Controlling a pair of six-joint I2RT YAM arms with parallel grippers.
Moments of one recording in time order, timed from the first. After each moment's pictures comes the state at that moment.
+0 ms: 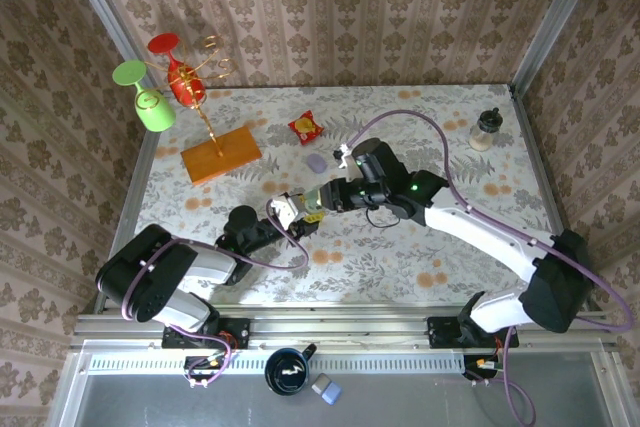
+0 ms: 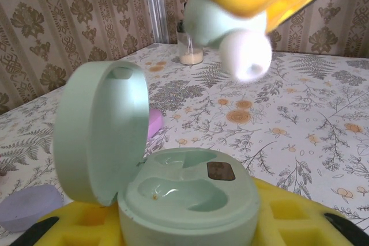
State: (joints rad) left arm -0.67 1.47 0.23 1.18 0.46 0.13; right arm 0.75 1.41 1.15 -0.43 -0.27 0.57
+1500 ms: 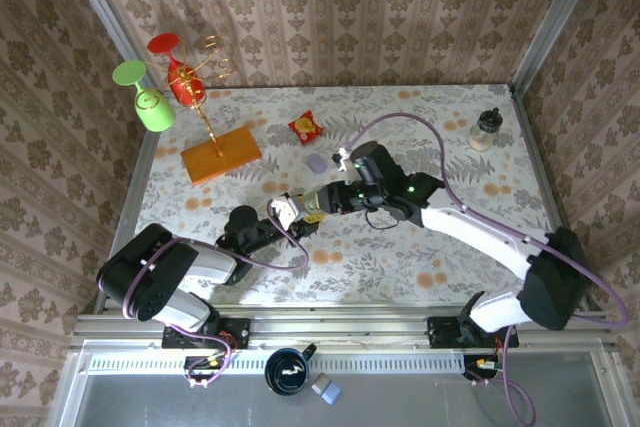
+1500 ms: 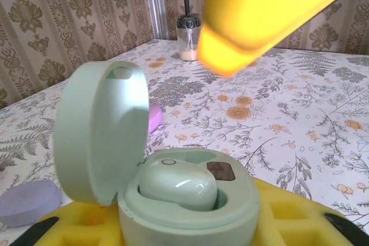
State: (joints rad) left arm -0.67 1.48 0.23 1.17 0.46 0.13; right arm 0.73 1.39 1.09 -0.40 -0.25 0.54
